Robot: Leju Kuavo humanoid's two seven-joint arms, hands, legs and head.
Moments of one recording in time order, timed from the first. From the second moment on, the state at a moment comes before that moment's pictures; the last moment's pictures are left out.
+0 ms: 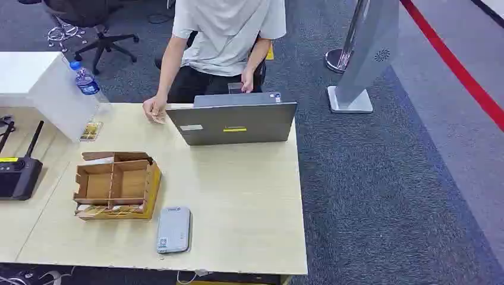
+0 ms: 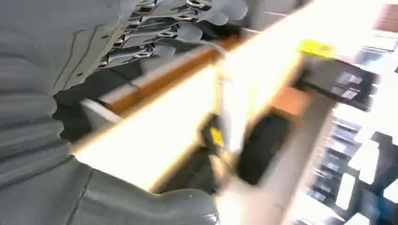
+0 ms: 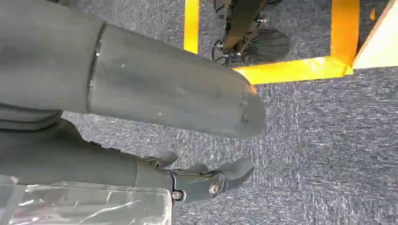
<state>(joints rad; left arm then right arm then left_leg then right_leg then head) -0.25 0.08 1.38 -0.99 0.42 -0.33 -0.53 -0.05 0.00 -0.83 -0.26 0.83 -0.05 -0.12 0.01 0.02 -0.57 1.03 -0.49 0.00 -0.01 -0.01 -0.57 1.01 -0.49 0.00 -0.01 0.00</state>
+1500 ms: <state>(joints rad) -0.71 0.15 0.41 -1.42 -0.61 -0.36 -0.24 -0.12 0.01 -0.83 -0.24 1.02 -0.02 -0.10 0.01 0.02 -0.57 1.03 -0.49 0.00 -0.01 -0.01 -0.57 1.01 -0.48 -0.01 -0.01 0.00</state>
